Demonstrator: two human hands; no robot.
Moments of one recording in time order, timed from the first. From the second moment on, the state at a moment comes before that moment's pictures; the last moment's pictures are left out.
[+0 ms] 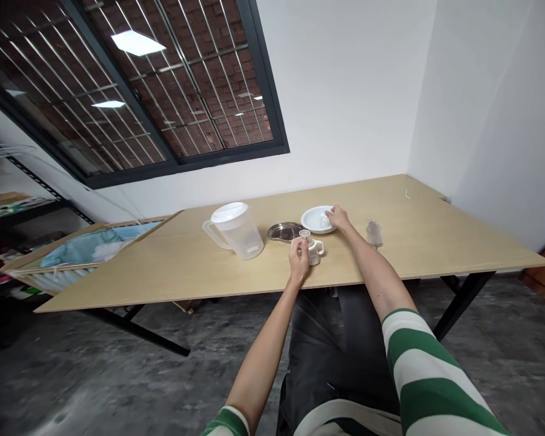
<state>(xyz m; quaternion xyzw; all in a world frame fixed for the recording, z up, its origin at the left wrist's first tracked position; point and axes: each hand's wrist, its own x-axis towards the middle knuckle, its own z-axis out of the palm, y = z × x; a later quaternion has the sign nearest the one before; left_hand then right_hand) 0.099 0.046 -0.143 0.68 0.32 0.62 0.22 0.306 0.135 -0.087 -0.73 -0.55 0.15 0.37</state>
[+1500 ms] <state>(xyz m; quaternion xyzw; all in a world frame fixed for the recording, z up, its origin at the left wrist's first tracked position) 0.101 0.043 -0.142 0.68 0.31 0.62 0.23 0.257 0.095 -0.040 -0.63 -0.73 0.07 0.24</state>
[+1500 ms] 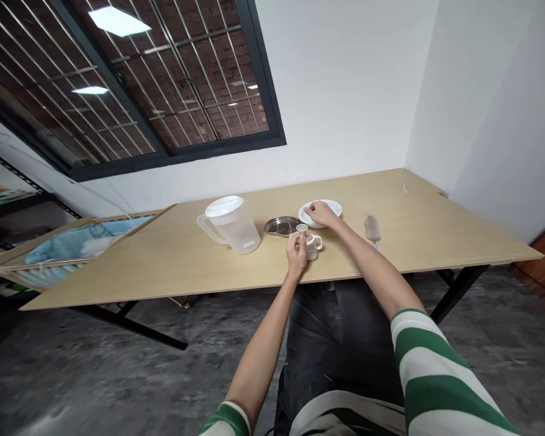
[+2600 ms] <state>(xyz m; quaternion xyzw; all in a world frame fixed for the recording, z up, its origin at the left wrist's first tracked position) 0.107 0.045 -0.143 0.60 0.32 0.64 0.35 0.320 0.112 -0.018 -0.73 -0.61 0.03 0.30</state>
